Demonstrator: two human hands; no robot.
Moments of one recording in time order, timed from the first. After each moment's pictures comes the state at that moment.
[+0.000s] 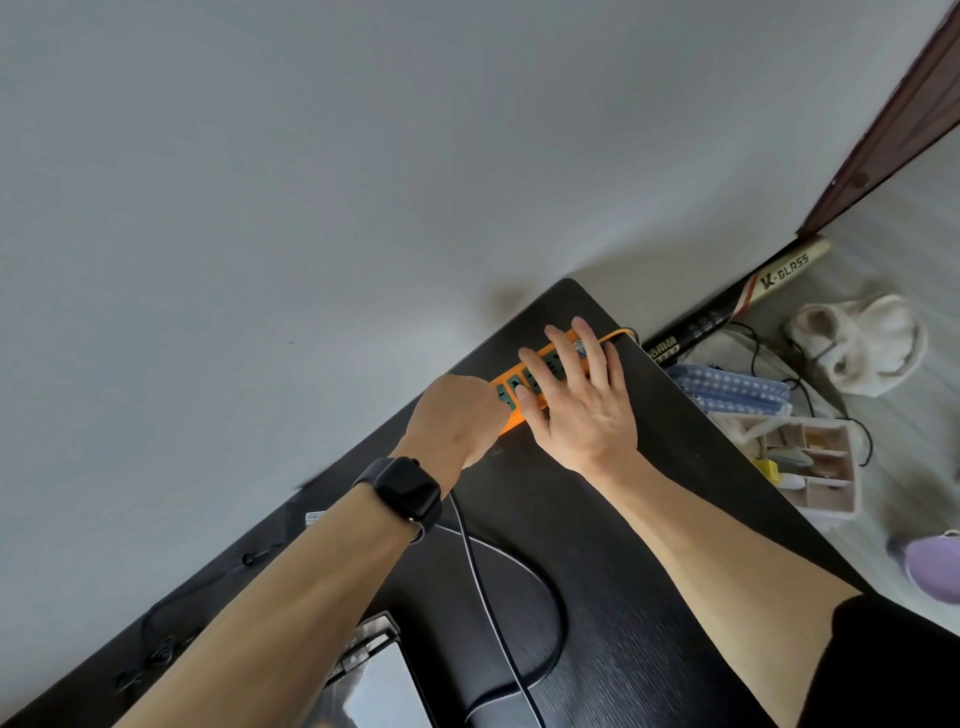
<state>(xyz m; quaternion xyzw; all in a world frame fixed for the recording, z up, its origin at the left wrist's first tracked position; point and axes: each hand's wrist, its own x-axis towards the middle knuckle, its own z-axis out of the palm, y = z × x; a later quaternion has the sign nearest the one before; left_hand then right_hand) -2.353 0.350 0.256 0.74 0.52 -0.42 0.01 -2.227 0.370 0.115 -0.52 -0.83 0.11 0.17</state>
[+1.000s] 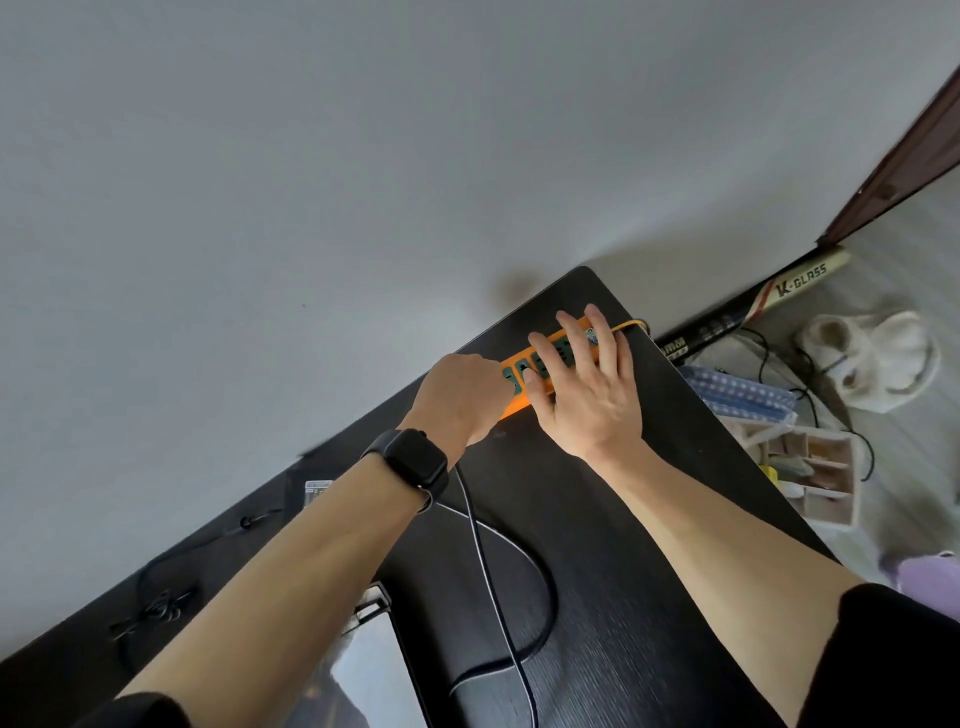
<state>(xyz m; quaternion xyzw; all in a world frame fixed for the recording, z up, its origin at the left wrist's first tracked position) -2.355 0.347 0.251 0.70 0.61 -0.37 0.04 -2.227 0.370 0.113 -0.51 -0.84 0.11 0.16</state>
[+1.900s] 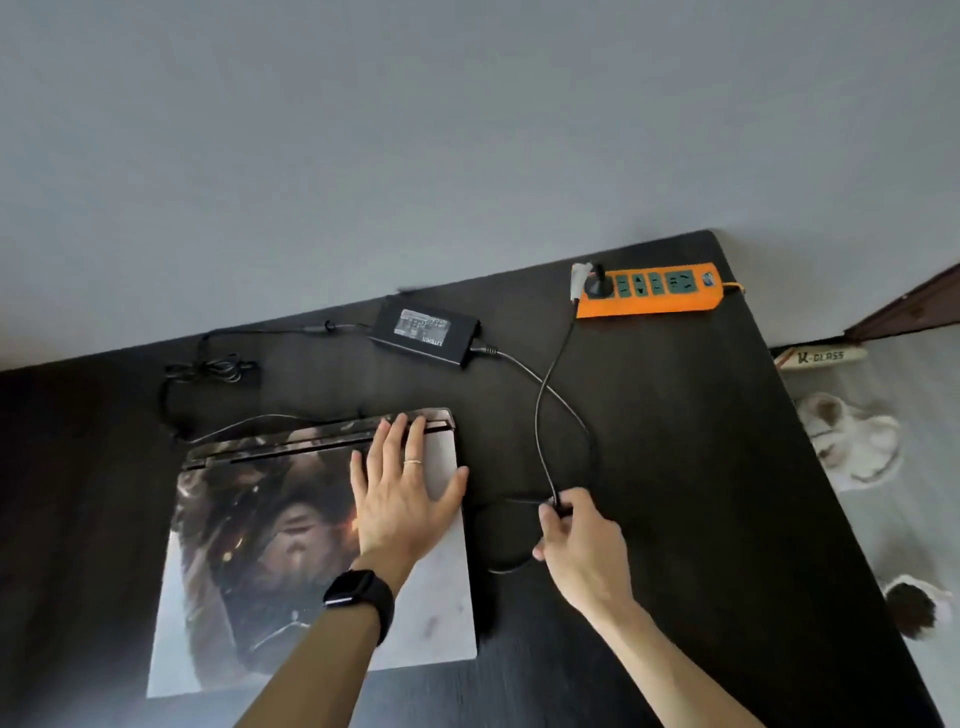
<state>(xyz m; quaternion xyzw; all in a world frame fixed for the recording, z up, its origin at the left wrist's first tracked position) -2.376 0.002 0.157 0.36 0.93 0.04 0.08 -2.187 0.095 0.151 -0.54 -0.69 0.49 -0.01</state>
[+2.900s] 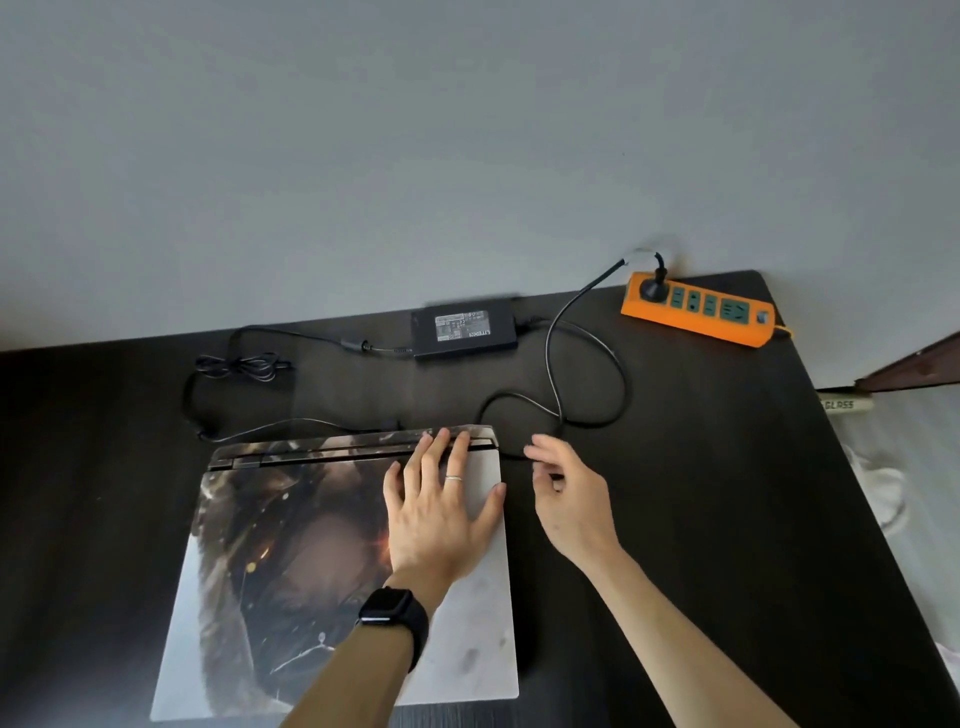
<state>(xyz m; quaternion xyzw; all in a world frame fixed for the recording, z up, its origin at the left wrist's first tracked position) -2.387 -0.006 0.143 0.37 0.93 0.07 0.04 -2.274 0.117 0.147 -0.42 -0.74 0.50 0.13</state>
